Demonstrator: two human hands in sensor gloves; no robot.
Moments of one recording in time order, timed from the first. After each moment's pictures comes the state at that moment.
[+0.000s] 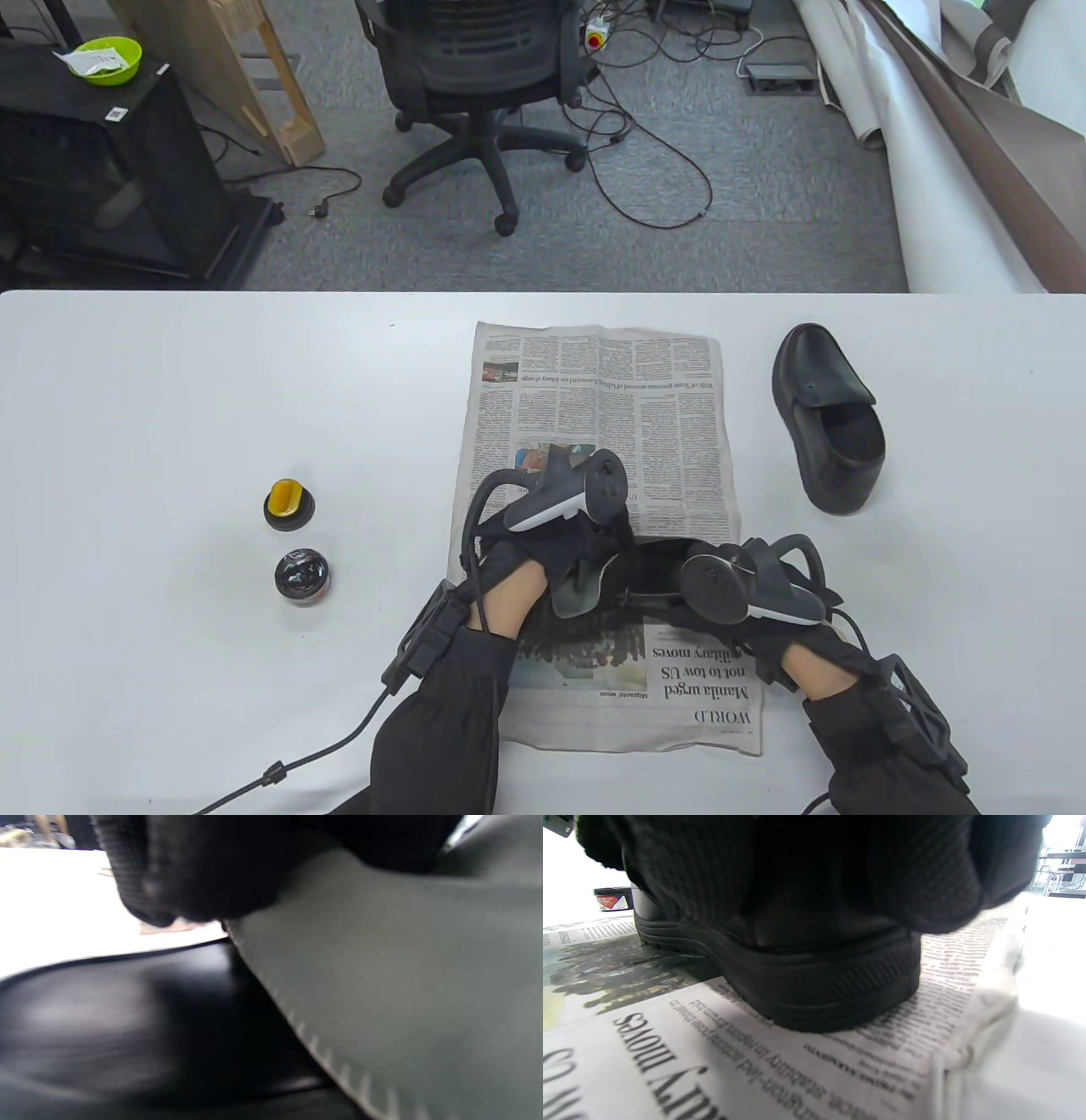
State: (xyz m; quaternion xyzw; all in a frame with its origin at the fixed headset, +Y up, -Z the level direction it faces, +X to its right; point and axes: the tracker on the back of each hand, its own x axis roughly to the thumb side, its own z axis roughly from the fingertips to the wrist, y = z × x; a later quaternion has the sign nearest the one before) left_hand -0.019 -0.710 -0.341 -0.20 -0.14 -0.01 0.97; right_hand 0.174 -0.731 -0.273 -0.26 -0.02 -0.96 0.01
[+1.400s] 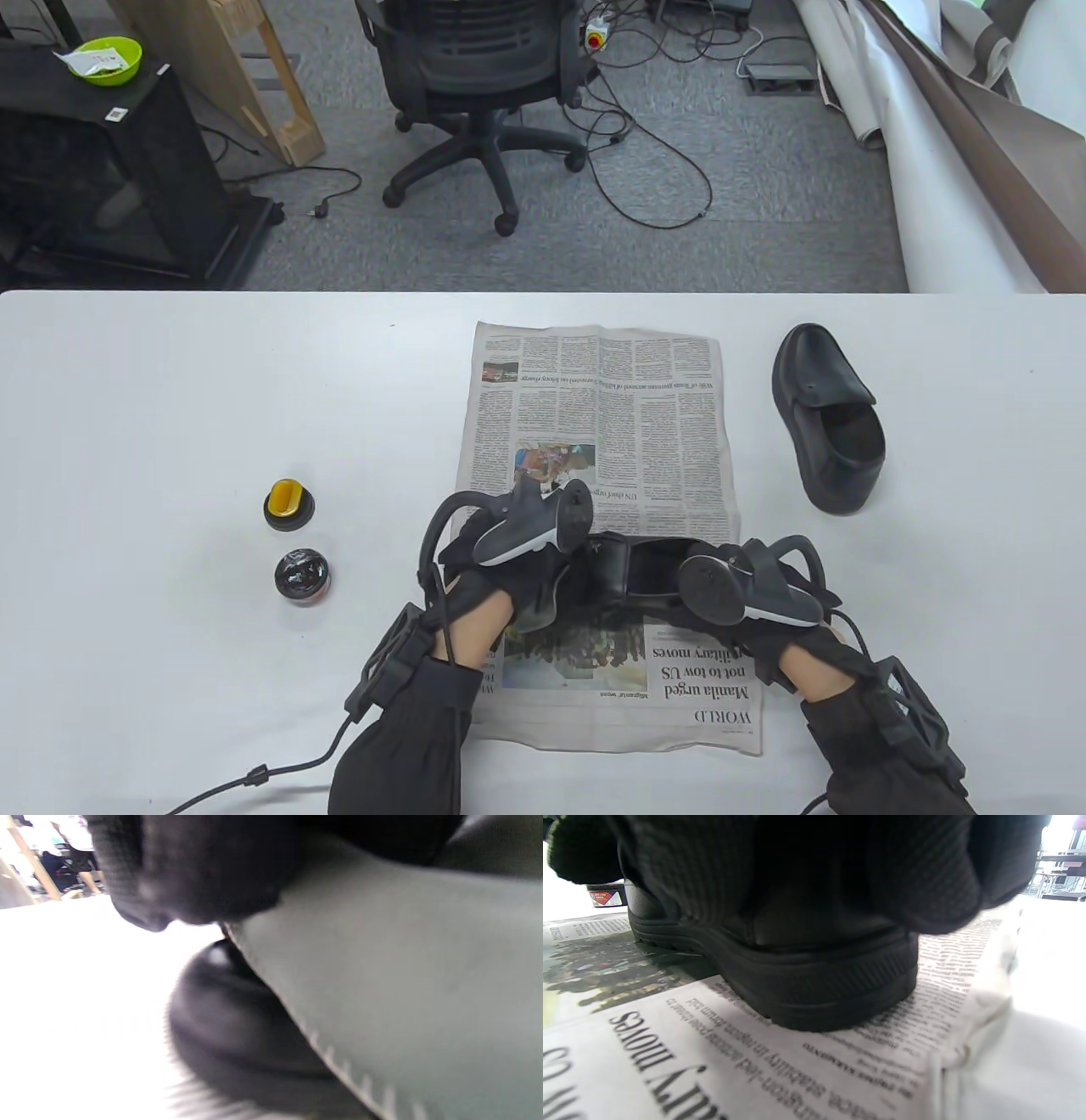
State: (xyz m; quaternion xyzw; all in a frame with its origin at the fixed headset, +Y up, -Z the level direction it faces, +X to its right) left_hand -0.058 -0.710 -0.315 -0.15 -0.11 -0.08 0.98; right_hand 0.173 -0.731 -0.272 -0.26 -0.02 -0.97 0.02
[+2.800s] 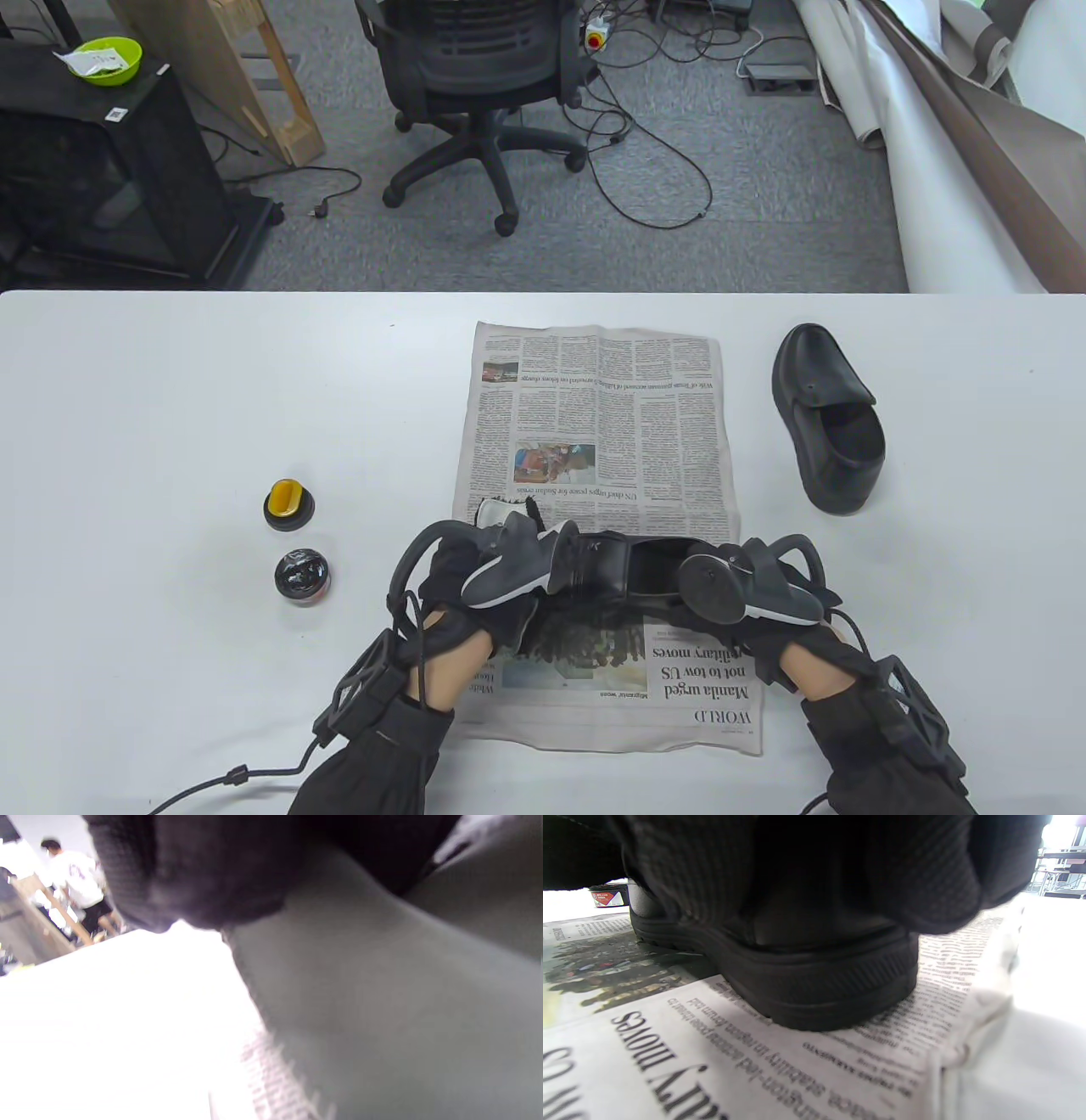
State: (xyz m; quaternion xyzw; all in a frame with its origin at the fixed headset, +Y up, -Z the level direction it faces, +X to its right) left_hand -0.052 -0.696 -0.268 -0.08 -0.14 -0.15 0.98; right_hand 0.173 -0.731 -0.273 -0.26 -0.03 -0.97 0.02
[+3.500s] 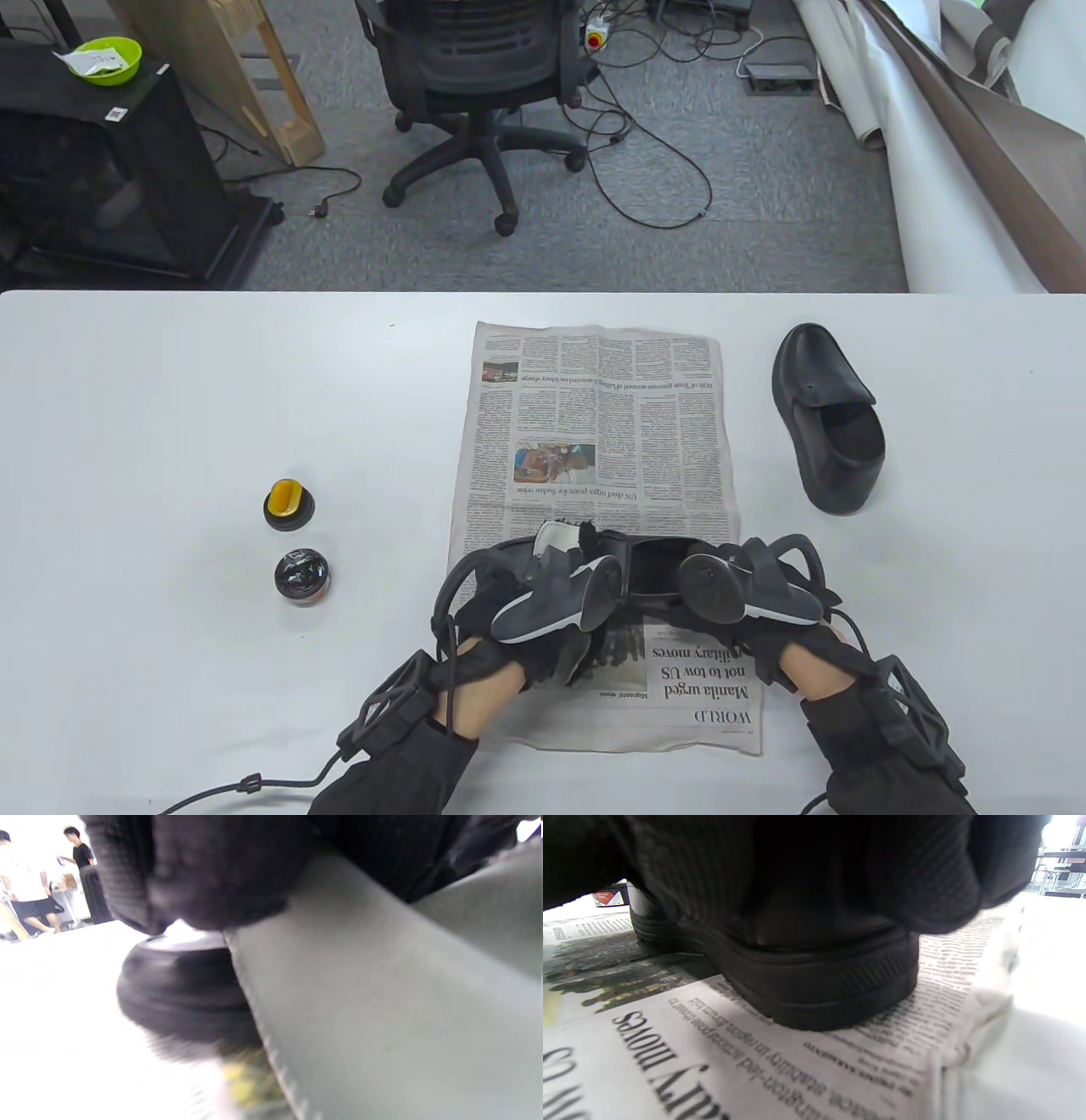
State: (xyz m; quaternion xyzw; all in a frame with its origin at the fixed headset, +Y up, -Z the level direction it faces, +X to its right) left_hand -0.031 -0.708 -0.258 -0.12 -0.18 -0.11 0.97; right_hand 0.174 -0.731 -0.273 -0.26 -0.03 -0.97 0.02
